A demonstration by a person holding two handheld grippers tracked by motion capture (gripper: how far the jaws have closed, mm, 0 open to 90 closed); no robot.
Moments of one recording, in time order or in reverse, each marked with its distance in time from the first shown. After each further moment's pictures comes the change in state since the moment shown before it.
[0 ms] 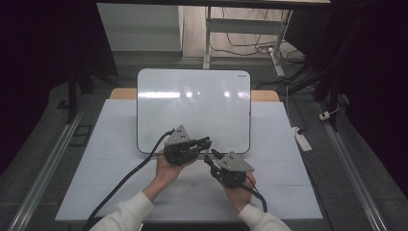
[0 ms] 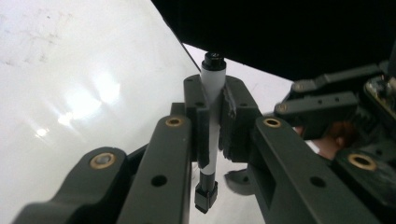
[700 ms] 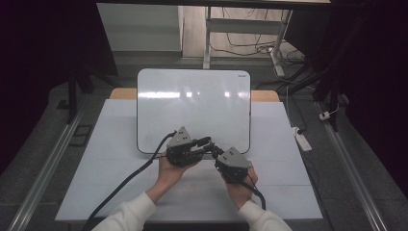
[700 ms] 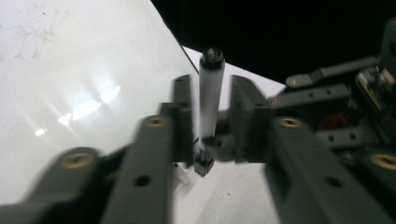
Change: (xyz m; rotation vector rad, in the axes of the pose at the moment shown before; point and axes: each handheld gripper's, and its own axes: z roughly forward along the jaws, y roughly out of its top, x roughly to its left) left arm -0.005 -0.003 0.002 -0.002 0.012 0.008; right arm -0.008 0.007 0.003 0.044 -0.097 -0.027
